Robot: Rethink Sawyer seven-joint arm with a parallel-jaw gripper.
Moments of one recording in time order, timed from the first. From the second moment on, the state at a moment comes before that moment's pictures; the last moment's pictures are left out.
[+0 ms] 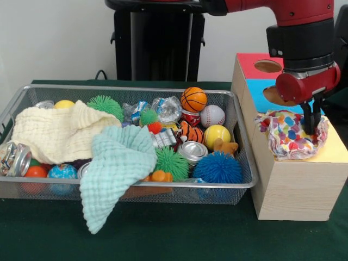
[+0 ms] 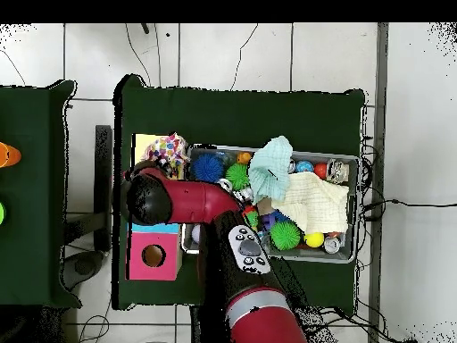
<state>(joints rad) -0.15 -0.62 0.26 1.72 0.08 0.16 1.12</state>
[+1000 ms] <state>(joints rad) -0.07 -0.53 0.12 1.62 0.06 0.16 1.12</state>
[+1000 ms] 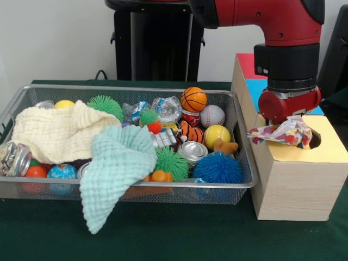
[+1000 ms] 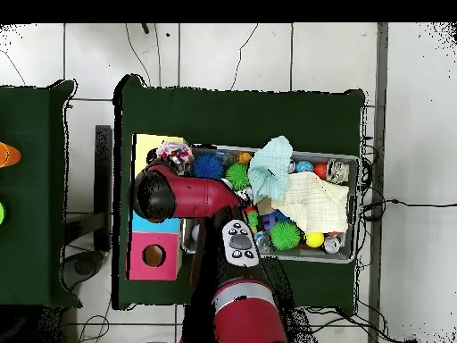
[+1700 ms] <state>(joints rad) -0.03 -0.49 0.10 1.56 0.02 0.17 1.12</state>
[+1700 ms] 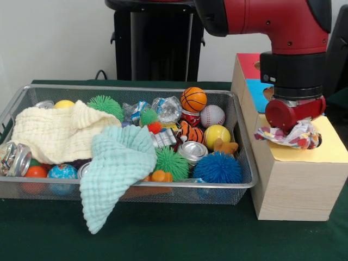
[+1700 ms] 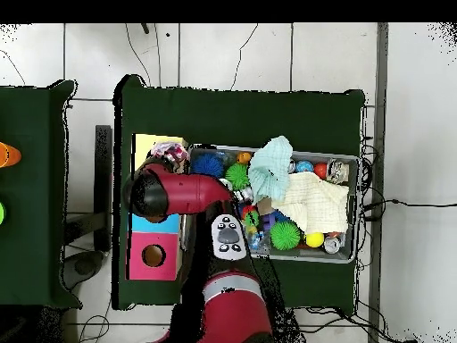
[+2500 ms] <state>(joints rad) 0.05 -0.46 0.04 1.47 0.01 0.25 1.12</state>
